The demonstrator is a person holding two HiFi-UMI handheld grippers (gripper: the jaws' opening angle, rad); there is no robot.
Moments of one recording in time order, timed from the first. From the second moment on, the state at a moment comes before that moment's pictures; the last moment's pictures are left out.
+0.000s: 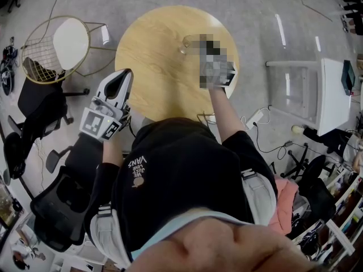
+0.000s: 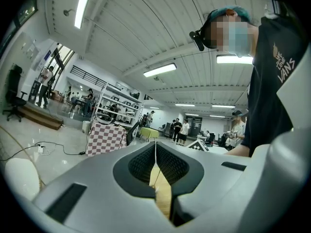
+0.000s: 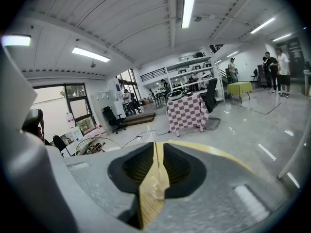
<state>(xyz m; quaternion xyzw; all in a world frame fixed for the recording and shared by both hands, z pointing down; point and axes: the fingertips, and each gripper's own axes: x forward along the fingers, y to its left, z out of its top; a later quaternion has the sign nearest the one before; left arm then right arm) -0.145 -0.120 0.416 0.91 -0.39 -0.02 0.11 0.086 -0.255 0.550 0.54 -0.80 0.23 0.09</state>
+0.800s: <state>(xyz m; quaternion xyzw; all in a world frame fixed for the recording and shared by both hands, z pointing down) -0.143 -0.121 0.408 0.92 -0.37 -0.03 0.11 0.089 -0.238 0.528 0.55 -0.80 0.22 0.08</state>
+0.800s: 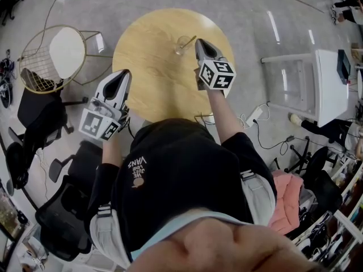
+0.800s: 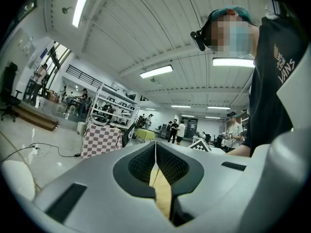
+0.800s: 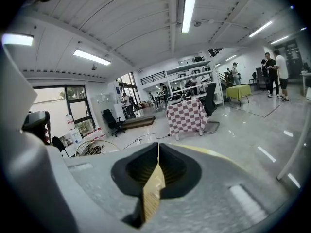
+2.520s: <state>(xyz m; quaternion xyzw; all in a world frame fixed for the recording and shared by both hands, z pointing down) -0.125 -0.126 0.403 0.96 -0.27 -0.03 0.10 0.111 -0.177 0.489 0.60 -0.77 0.18 0.04</state>
